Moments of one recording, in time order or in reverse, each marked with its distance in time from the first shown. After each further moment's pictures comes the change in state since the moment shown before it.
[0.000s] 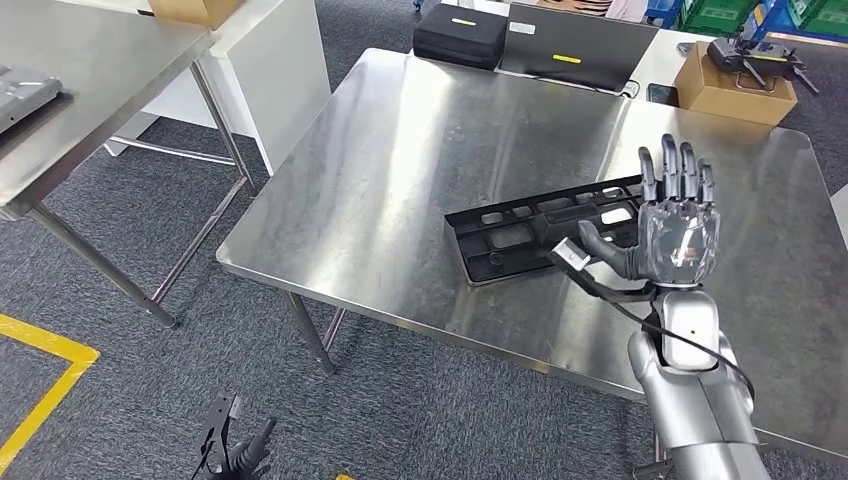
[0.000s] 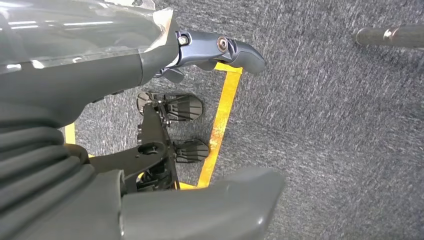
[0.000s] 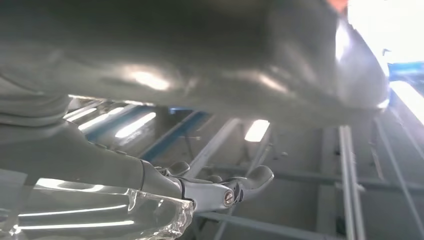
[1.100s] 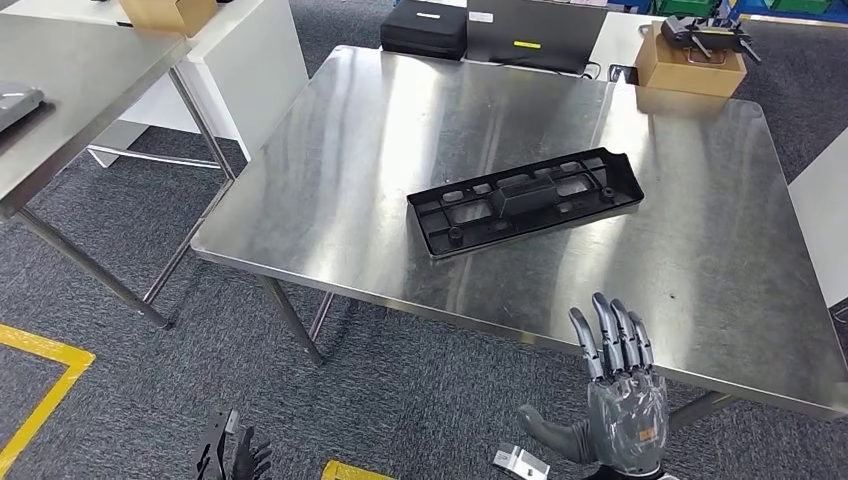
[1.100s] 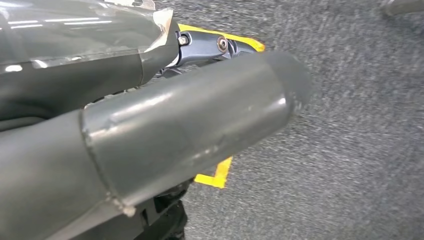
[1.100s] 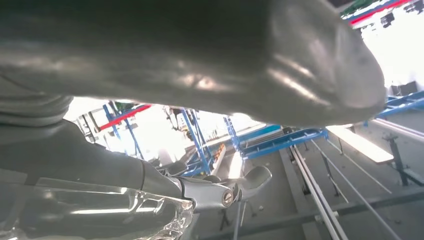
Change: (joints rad) left arm 0.046 0.004 0.014 -0.003 0.009 -0.038 -0.041; right arm 0.641 0.017 0.173 -0.565 -0.164 -0.007 -0.128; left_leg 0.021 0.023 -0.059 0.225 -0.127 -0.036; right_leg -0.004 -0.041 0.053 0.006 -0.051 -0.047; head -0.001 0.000
